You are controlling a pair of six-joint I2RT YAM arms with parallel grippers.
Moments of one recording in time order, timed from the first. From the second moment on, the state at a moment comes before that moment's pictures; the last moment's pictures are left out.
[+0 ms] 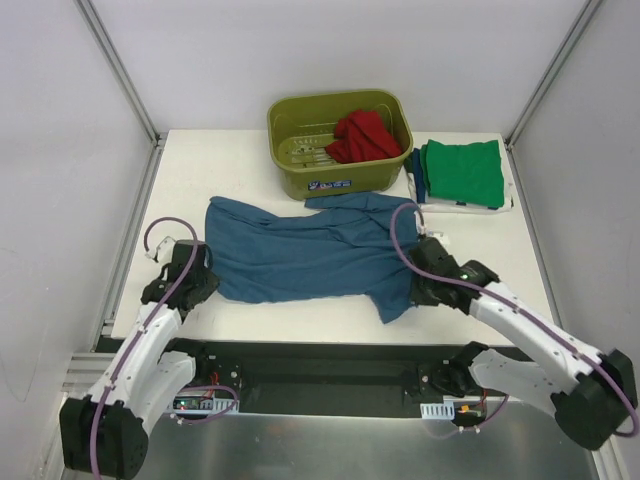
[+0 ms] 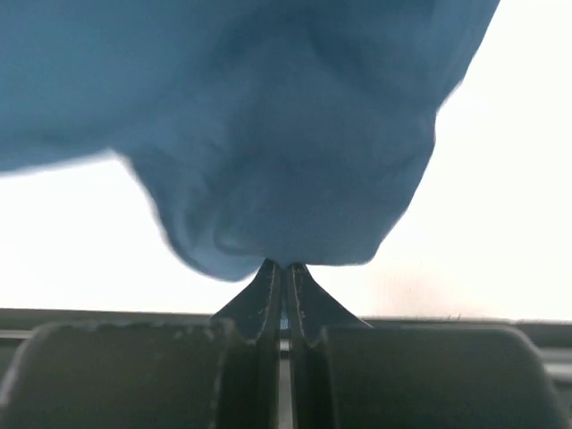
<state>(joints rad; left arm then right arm) -0.14 0.80 0.46 -0.65 -0.24 -0.93 0.66 1.02 0.68 -0.86 0.22 0.64</state>
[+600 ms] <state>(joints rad) -0.14 0.59 1.19 -0.67 -0.15 -0.85 0.64 0.71 1.49 -0.89 0.50 0.38</state>
